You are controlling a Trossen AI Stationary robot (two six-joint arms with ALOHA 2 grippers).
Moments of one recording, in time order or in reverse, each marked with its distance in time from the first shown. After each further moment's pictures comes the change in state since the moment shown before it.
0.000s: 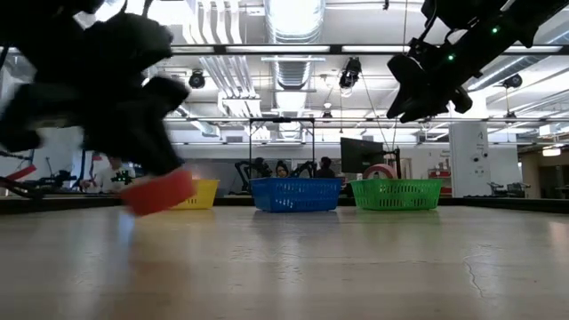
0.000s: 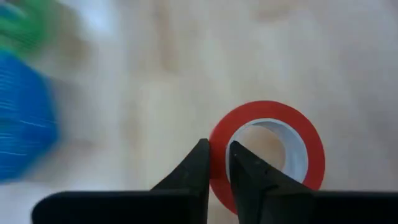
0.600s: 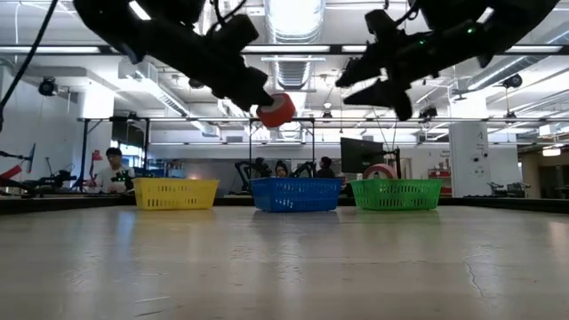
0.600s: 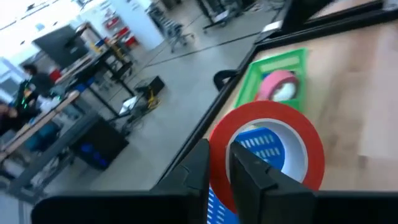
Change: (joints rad) left arm 0.428 0.041 0.092 0.572 -0.332 0.309; right arm 0.000 0.205 -0.002 0.548 -0.470 0.059
